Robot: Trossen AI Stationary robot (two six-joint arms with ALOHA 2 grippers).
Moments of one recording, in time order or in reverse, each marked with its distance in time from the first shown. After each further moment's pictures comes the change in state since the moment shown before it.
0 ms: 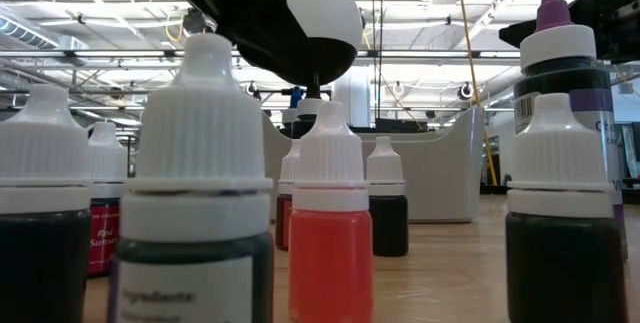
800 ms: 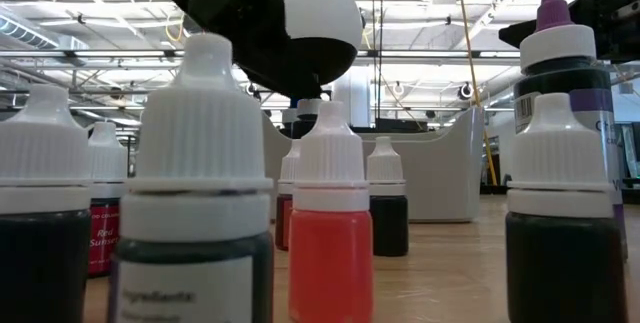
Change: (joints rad) left arm 0.001 0.056 0.000 0.007 0.025 0.012; right arm 0.000 0.000 0.000 0.000 0.003 -0.006
